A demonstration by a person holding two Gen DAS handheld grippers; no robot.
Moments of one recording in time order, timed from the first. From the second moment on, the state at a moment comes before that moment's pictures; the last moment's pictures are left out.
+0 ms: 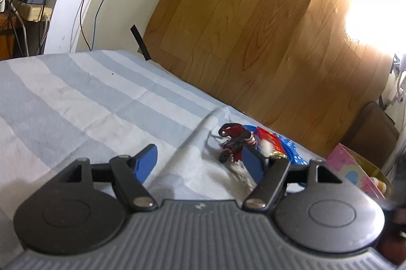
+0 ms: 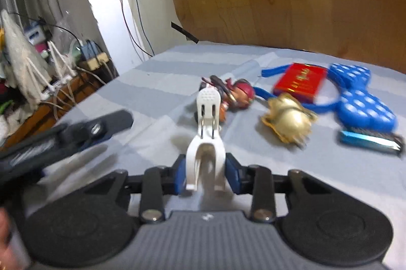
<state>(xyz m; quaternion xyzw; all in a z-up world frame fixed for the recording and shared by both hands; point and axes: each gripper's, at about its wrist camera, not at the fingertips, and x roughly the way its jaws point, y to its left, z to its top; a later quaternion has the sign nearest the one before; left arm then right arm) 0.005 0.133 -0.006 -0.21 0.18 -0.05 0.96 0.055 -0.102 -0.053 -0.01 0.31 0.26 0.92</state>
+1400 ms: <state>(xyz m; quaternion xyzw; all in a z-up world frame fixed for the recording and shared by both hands) 0.018 -0.222 0.087 -0.07 0.23 -0.46 0.85 -0.084 -0.346 -0.011 -0.04 0.07 -0.02 1.00</state>
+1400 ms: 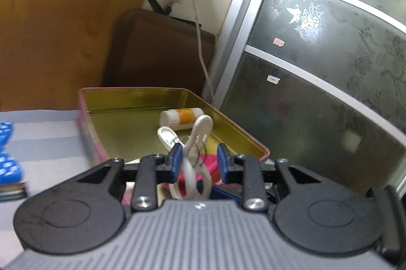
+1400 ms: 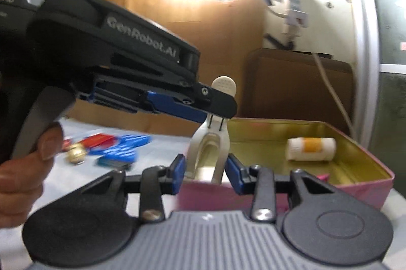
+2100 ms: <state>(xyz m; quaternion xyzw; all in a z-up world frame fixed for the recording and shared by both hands) 0.017 -0.039 0.031 -0.02 0.24 -0.25 0.94 -0.066 -0.326 -0.014 0.00 0.08 0.04 1.00</state>
